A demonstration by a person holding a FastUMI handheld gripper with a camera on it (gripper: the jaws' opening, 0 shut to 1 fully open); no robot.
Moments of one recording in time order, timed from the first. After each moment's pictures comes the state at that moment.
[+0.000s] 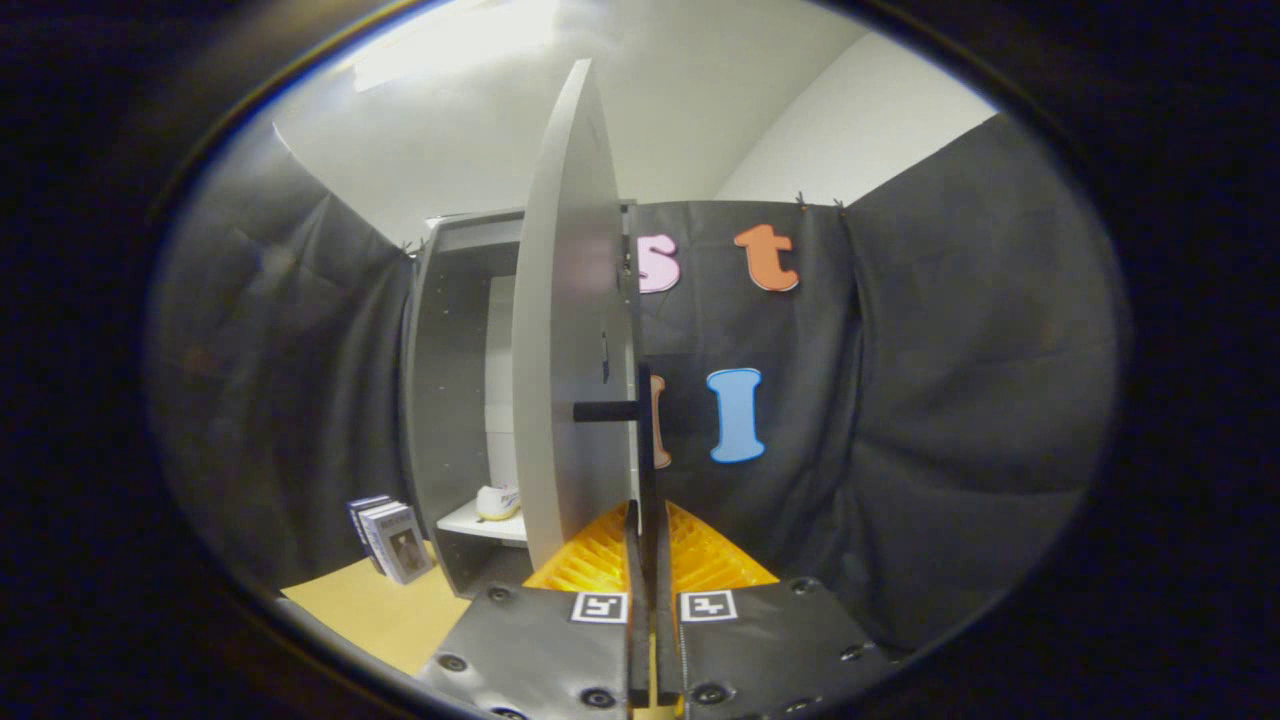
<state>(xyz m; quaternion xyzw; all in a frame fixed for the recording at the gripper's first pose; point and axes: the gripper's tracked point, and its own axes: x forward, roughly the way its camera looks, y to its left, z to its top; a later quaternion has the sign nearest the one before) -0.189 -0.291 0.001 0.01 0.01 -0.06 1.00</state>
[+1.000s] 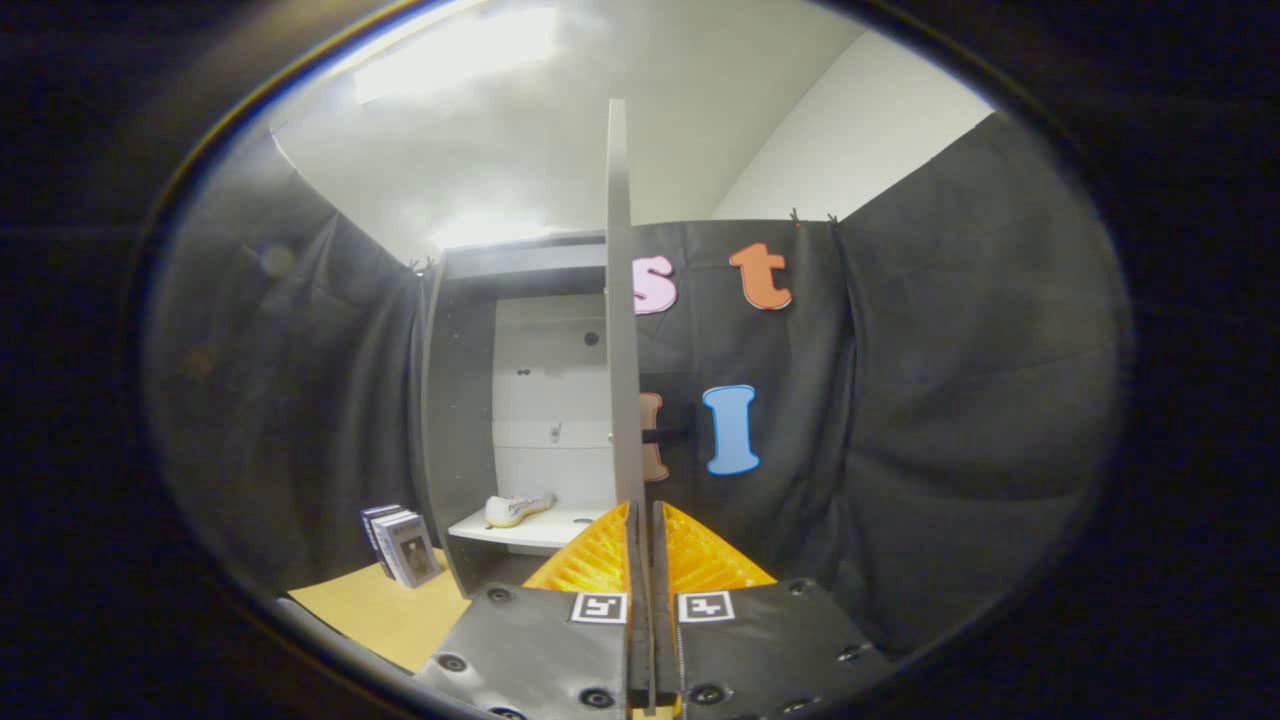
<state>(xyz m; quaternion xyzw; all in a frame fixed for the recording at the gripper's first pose) -0.239 -0.281 0.027 0.01 -0.02 -0.03 1.00</state>
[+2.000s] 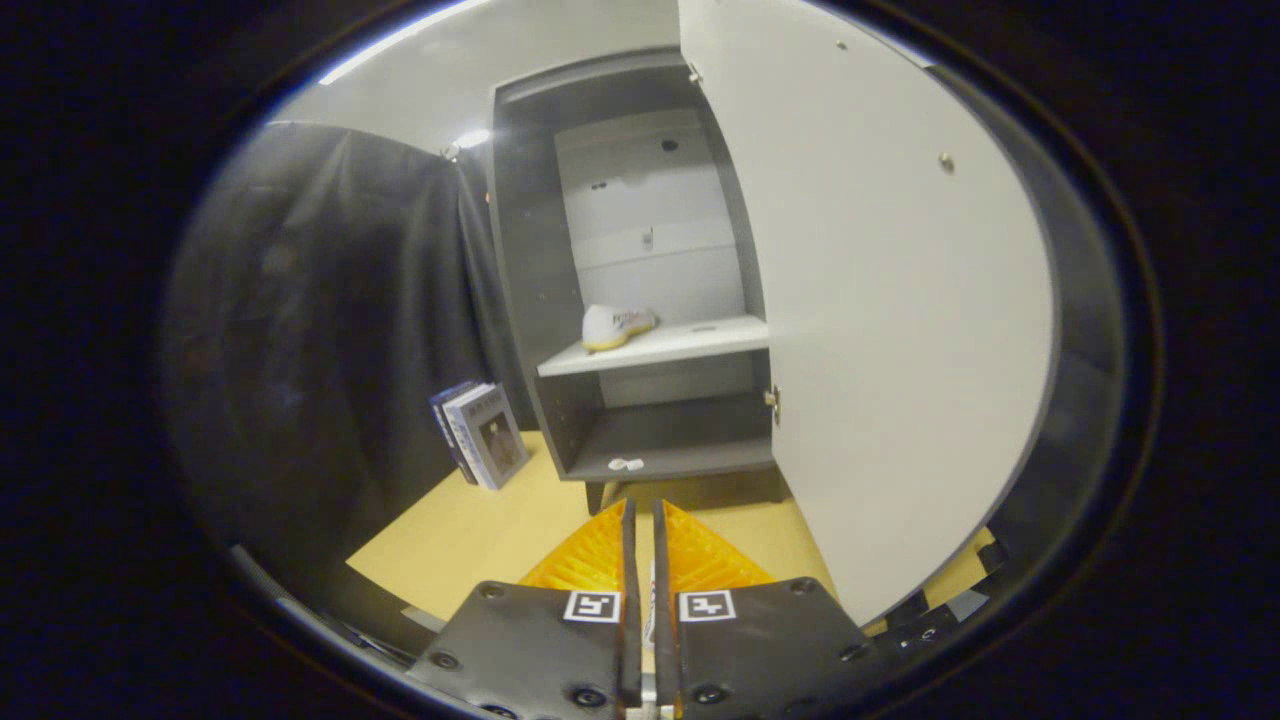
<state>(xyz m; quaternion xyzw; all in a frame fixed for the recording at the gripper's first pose) -0.210 -0.134 -0.230 0.06 0.23 0.05 0.97</state>
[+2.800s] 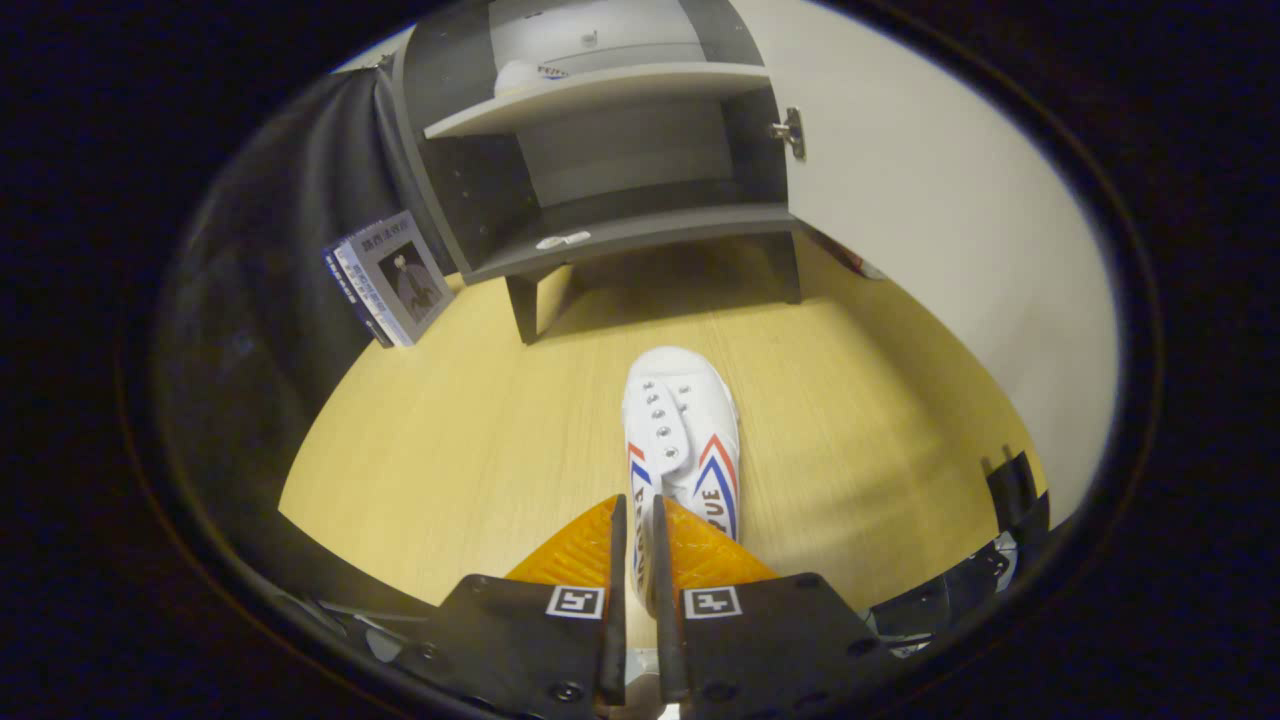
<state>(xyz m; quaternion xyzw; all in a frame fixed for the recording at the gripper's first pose) -0.216 -0.117 -0.463 0.06 0.45 -0.02 0.89</state>
